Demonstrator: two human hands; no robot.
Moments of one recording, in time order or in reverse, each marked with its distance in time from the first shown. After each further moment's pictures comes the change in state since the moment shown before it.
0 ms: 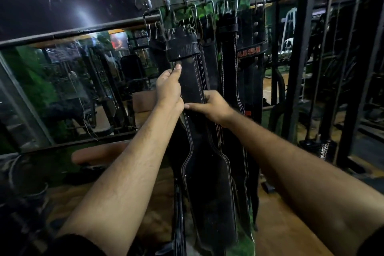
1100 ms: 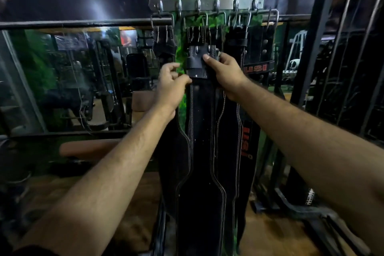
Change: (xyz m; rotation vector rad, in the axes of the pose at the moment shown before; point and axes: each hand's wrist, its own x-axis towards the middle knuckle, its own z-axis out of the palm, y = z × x) left_hand 0.007 0.010 0.002 0.380 -0.117 0.210; right_hand 0.075 -0.075 -0.046 0.183 0.254 0.032
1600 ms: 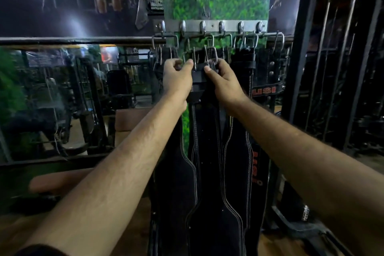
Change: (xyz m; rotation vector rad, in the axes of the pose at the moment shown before) left_hand 0.103 0.017 0.005 -0.136 0.085 -0.071; right_hand 0.050 0.013 0.032 -0.146 0.032 -0.283
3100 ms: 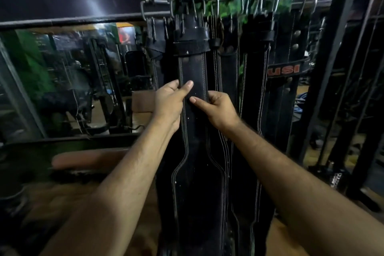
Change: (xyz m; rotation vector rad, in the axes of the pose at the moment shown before) left_hand -0.014 -0.098 -0.021 -0.144 -0.115 -0.028; right_hand -0.038 0.111 -0.003 -0.033 -0.110 0.198
